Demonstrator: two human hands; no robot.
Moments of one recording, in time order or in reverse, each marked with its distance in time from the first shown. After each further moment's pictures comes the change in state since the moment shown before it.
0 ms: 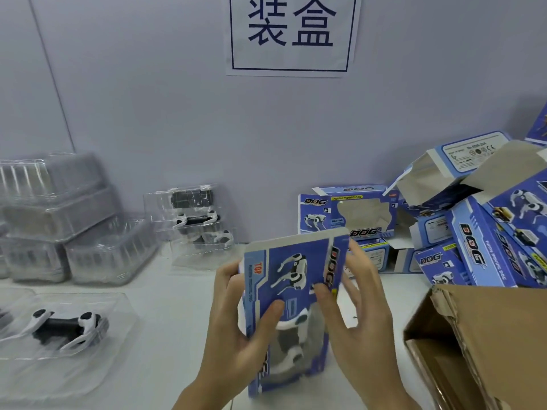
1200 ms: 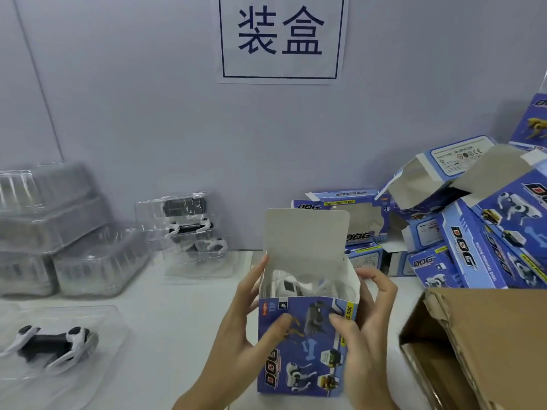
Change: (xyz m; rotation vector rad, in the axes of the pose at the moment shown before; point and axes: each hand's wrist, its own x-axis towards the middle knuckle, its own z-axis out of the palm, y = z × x) left_hand 0.005 -0.016 0.000 -0.048 -0.300 -0.228; right_hand -0.016 0.031 -0.002 0.470 0.090 0.159
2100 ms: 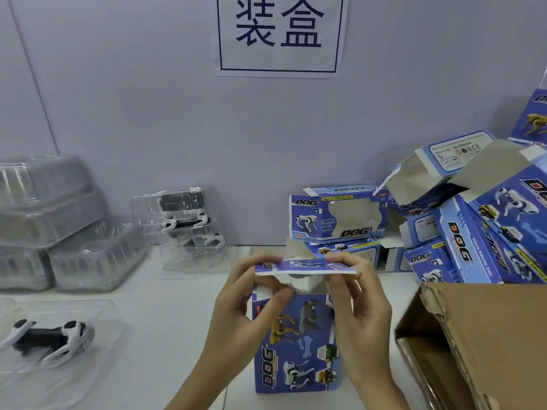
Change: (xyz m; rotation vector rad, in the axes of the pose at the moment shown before) left_hand 0.018 0.017 0.009 -0.077 0.155 0.176; right_hand 0.020 -0.020 0.013 -0.353 0.067 -0.173
